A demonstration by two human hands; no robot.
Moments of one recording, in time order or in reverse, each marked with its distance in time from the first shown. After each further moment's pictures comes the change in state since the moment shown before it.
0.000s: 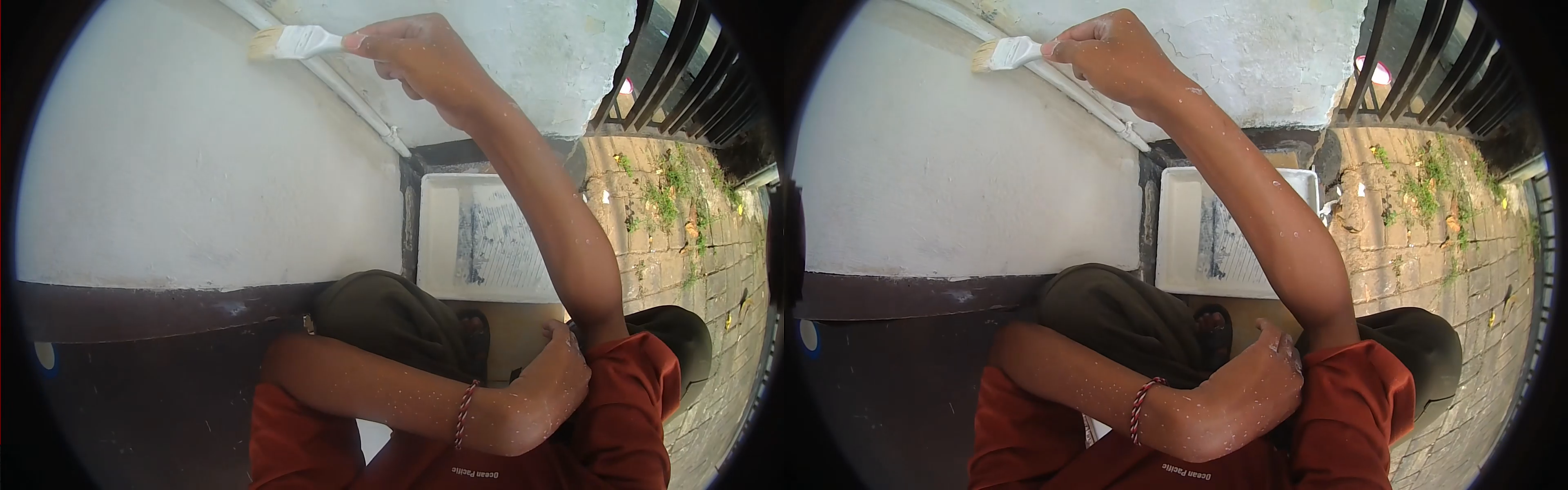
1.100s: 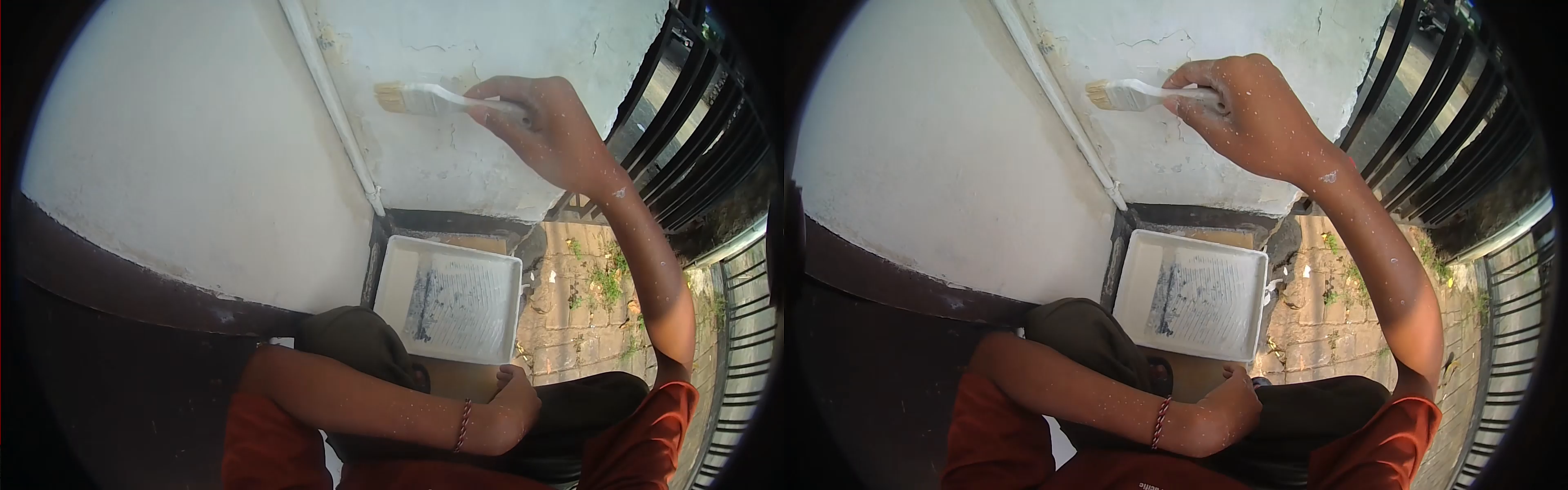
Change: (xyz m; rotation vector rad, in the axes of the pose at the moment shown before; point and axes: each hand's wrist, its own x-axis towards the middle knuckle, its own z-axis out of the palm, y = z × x) left_hand 0.042 0.014 0.009 0.165 0.025 0.051; right_hand -0.006 -0.091 -0.087 -1.022 -0.257 -0.477
